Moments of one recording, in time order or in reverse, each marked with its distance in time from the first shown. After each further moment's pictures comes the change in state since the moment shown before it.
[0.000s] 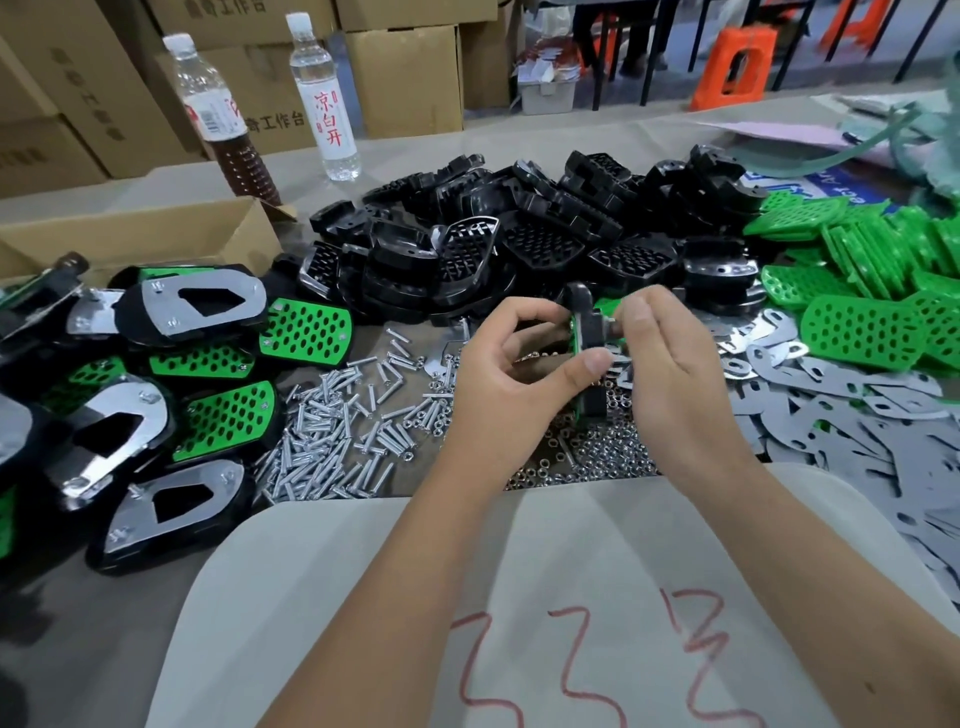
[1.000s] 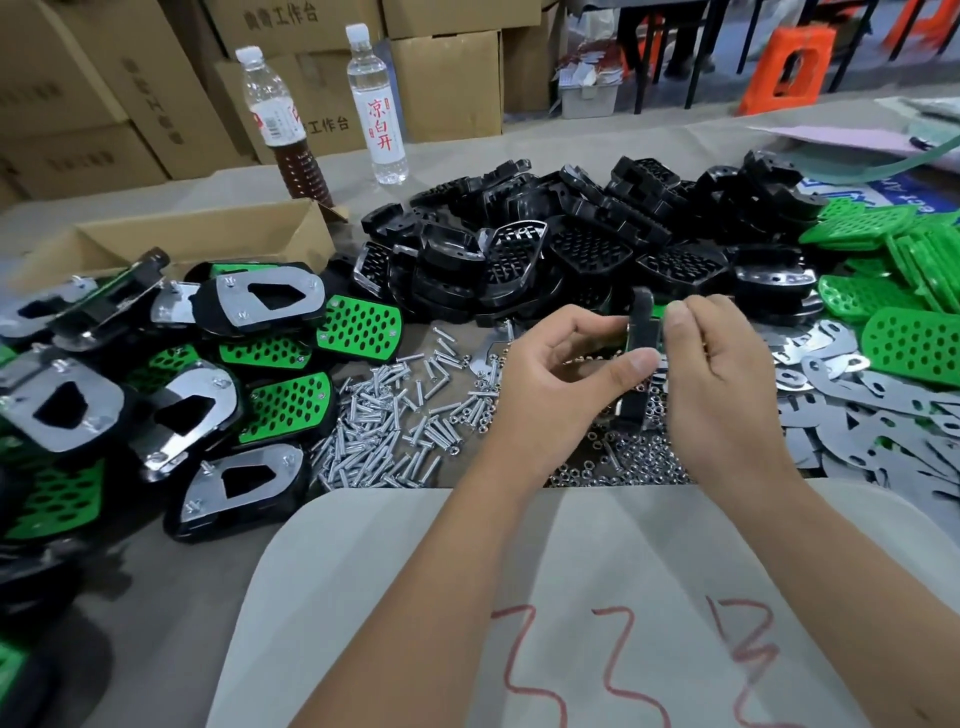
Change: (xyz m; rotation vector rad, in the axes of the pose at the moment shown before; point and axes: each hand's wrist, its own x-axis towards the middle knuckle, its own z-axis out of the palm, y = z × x) left_hand -0.002 0.011 -0.002 -0.011 -0.014 -0.019; right_hand -0.003 -0.007 0.006 -0.110 0.057 -0.069
